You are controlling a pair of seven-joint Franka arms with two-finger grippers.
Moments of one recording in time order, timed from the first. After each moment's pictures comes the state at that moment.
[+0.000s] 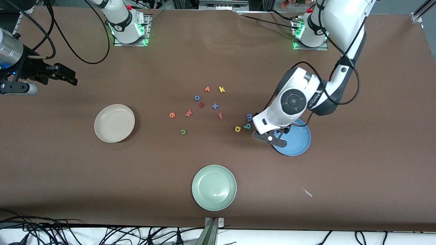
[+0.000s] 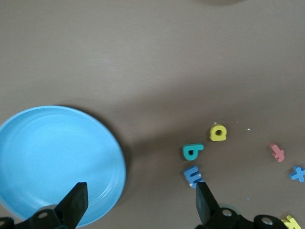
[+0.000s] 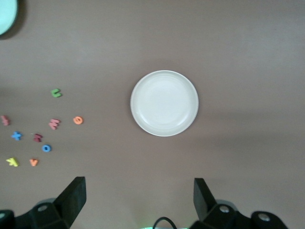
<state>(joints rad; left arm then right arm) -0.27 0.59 -0.25 -1.56 0.08 2.05 -0.18 0.14 0.06 -0.07 -1.54 0.05 1.52 0.10</state>
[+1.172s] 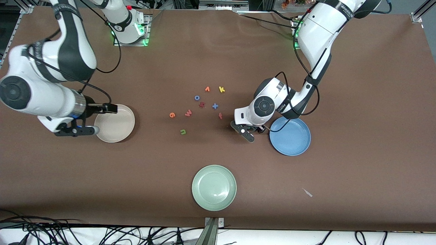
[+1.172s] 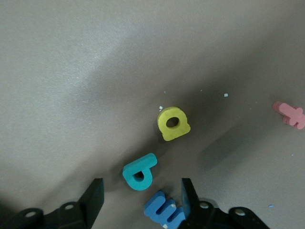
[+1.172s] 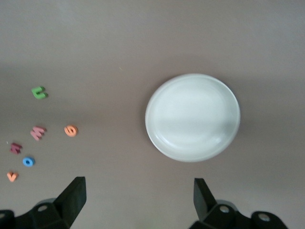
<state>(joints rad) -0.35 0.74 -0.25 -1.66 0.08 2.28 0.10 0.23 0.36 -0.06 -1.55 0.05 1.70 0.10</state>
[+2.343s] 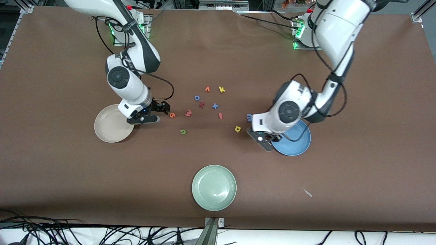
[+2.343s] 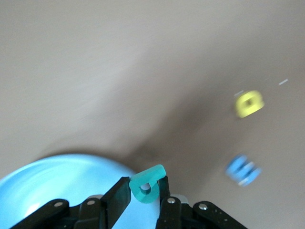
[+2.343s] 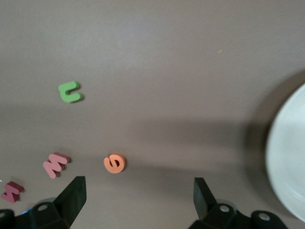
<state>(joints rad) -0.19 0.65 -0.23 -1.64 0.08 2.18 0.33 0.35 0.32 0.10 -2.15 0.04 2.50 0.32</state>
